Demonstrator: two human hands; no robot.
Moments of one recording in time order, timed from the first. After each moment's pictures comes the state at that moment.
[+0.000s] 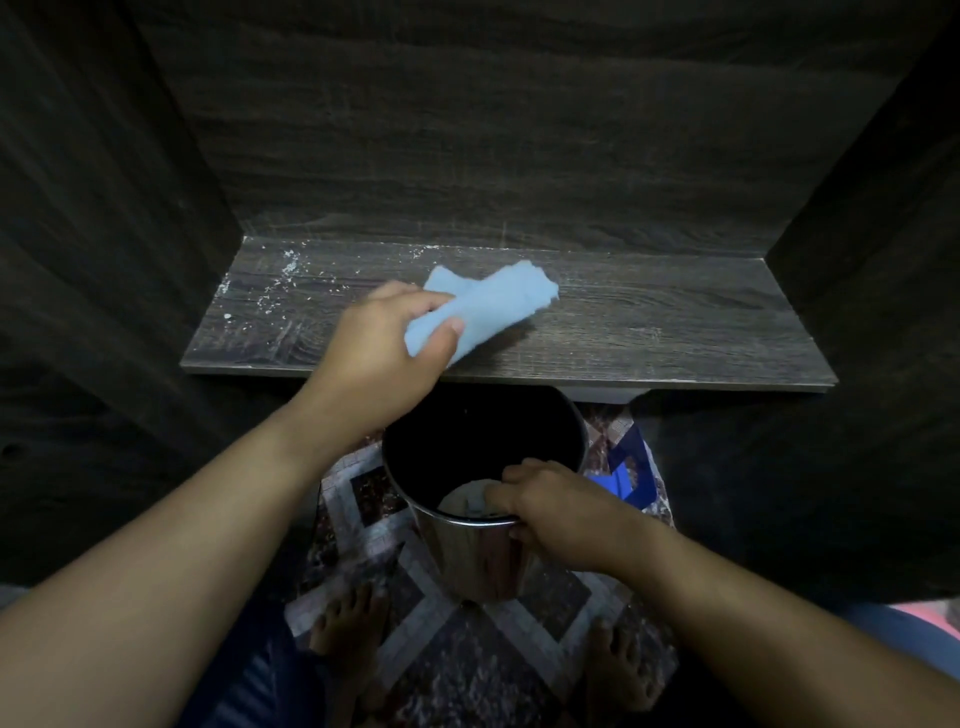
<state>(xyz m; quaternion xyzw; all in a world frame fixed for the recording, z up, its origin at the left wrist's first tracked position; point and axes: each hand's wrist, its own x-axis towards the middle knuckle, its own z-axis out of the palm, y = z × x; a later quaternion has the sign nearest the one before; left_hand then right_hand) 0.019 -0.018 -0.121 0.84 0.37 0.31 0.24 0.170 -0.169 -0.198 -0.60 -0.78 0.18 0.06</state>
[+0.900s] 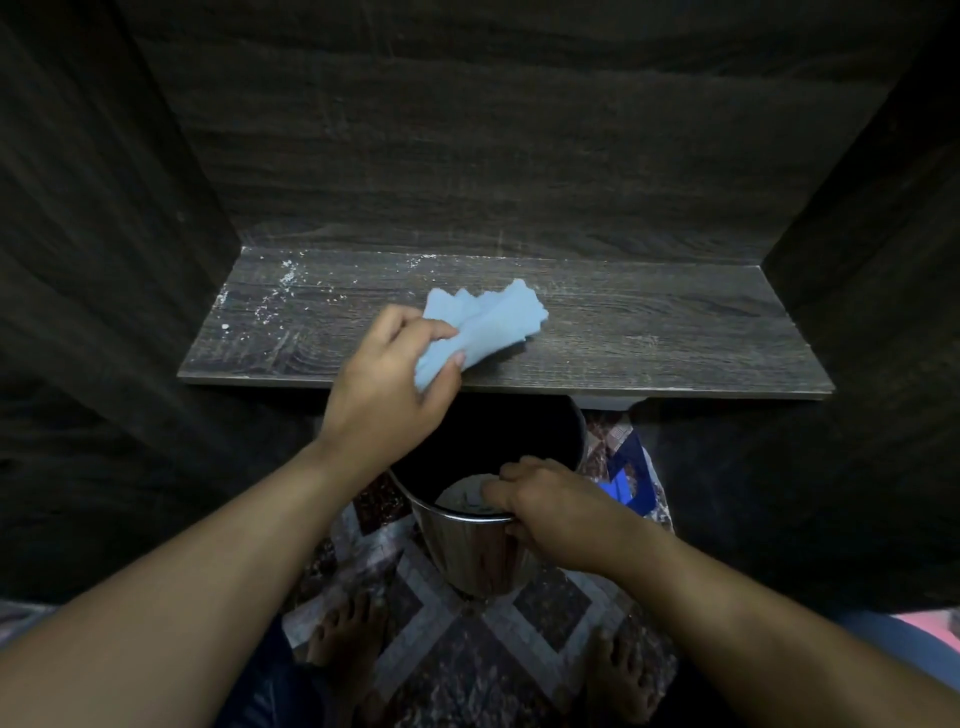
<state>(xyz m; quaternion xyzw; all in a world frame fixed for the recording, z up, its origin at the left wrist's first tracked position) 0.023 -0.025 -0.156 0.85 0.33 0.39 0.16 0.171 -0.164 -0.192 -0.61 -0.77 0.16 0.06</state>
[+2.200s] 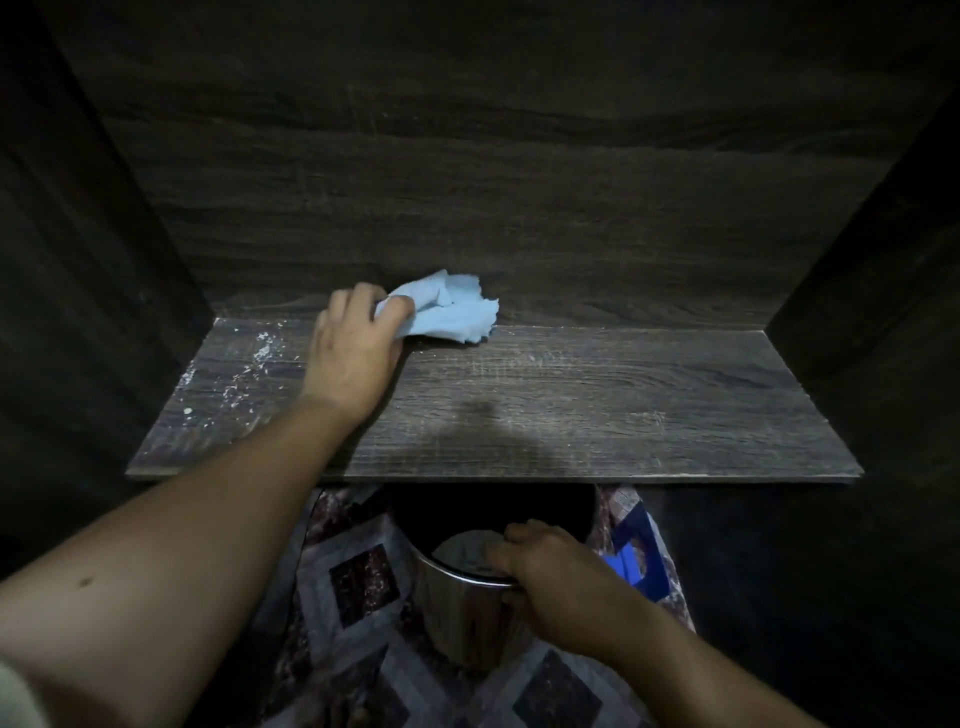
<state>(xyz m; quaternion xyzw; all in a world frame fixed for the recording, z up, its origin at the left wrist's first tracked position) 0.064 0.113 -0.161 0.89 0.36 0.28 -0.04 0.194 -0.133 -0.216 -0.61 -0.76 0.16 0.16</state>
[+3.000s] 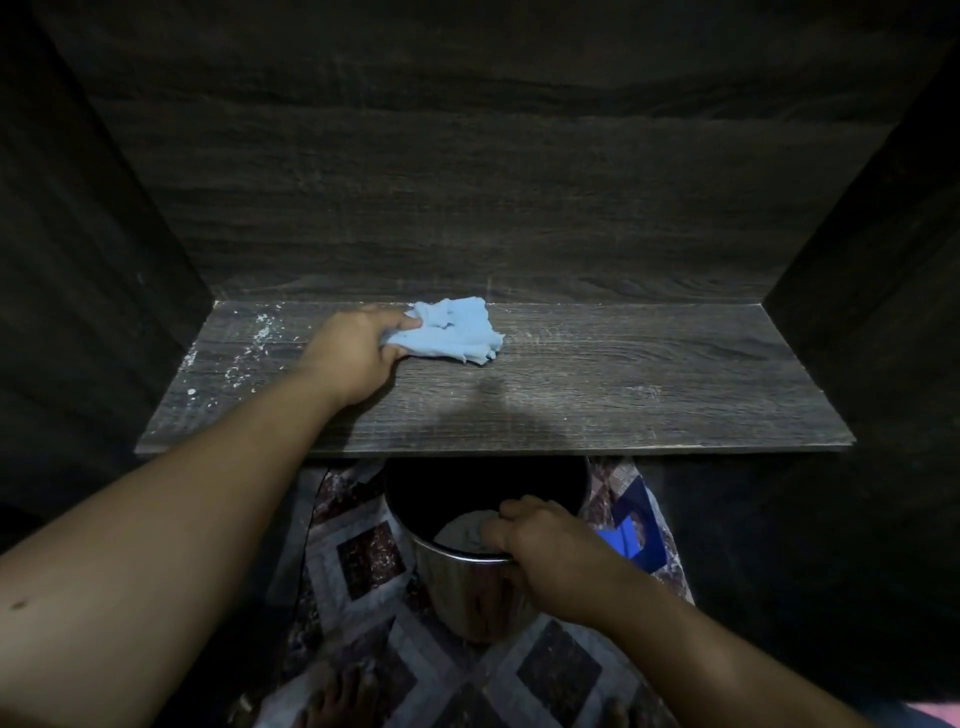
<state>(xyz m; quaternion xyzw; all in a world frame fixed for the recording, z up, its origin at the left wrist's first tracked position) 0.059 0.103 -0.152 0.89 0.42 0.14 0.14 0.190 -0.135 -0.217 -0.62 -0.75 0.16 0.13</state>
